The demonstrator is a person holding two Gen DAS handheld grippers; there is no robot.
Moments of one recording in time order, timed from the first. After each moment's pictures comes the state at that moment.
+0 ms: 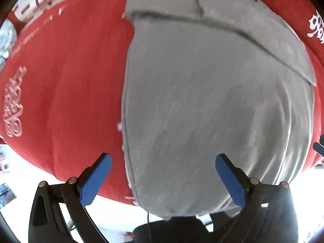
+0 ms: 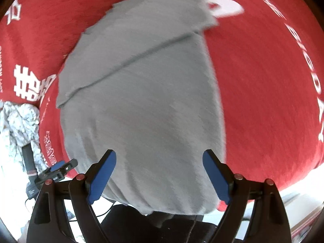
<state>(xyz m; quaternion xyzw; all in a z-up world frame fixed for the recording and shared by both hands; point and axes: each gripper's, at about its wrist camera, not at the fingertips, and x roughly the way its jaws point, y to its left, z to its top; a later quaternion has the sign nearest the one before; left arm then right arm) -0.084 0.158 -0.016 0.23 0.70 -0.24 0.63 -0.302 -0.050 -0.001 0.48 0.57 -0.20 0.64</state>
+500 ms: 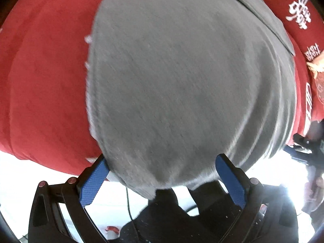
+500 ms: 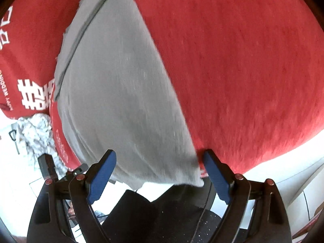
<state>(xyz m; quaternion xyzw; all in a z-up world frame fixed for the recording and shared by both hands) -0.154 0.221 -0.040 0.17 0.75 -0.31 0.56 -0.398 -0.003 -0.057 0.59 0.52 -0.16 0.59</state>
